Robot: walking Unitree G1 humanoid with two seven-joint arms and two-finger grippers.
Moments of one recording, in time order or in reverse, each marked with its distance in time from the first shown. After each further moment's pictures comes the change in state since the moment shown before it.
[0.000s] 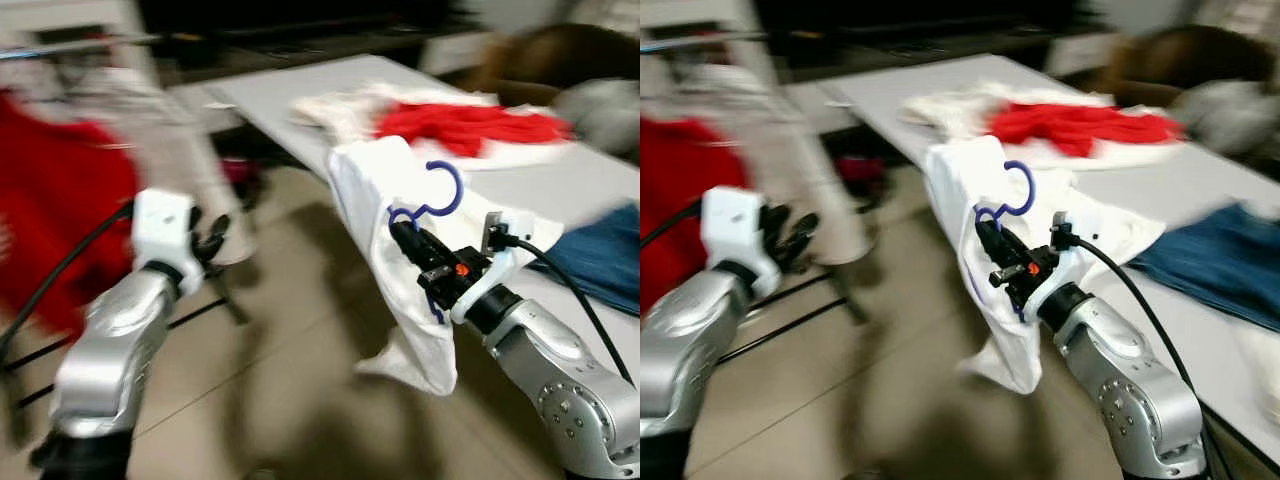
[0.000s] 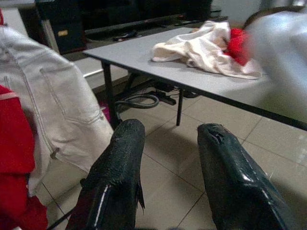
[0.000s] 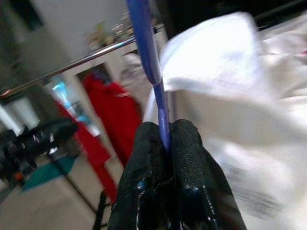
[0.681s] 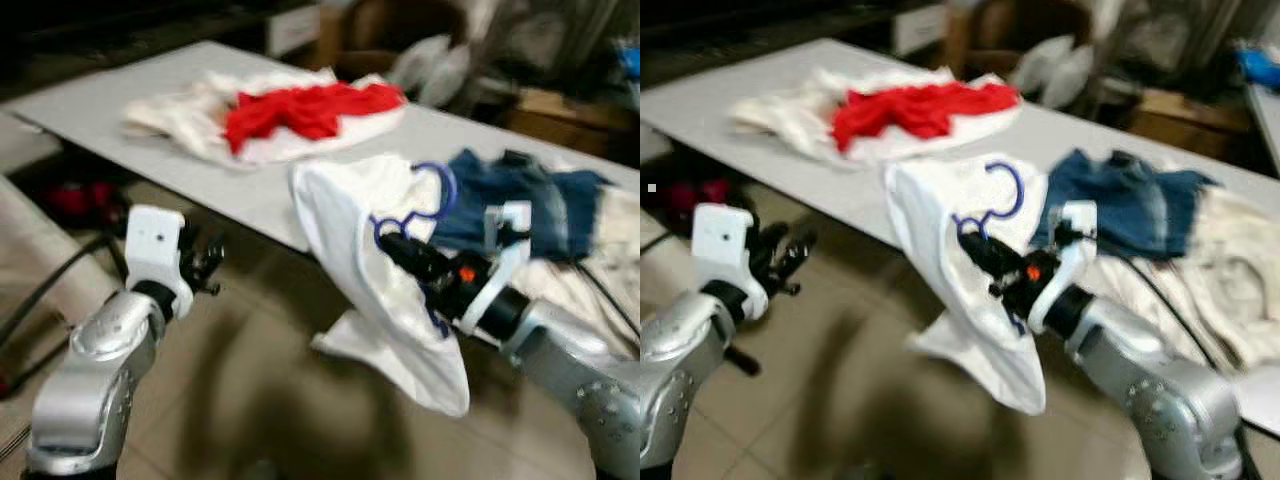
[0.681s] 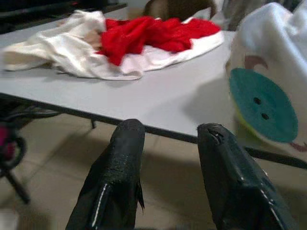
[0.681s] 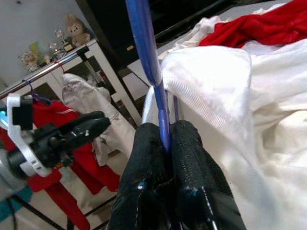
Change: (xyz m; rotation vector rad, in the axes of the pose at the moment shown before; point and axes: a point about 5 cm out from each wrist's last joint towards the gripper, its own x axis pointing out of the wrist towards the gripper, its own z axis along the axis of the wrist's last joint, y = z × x) left arm -0.029 0.010 -0.011 -0.019 0.068 0.056; right arm -0.008 0.015 0.014 0.094 0.097 0.159
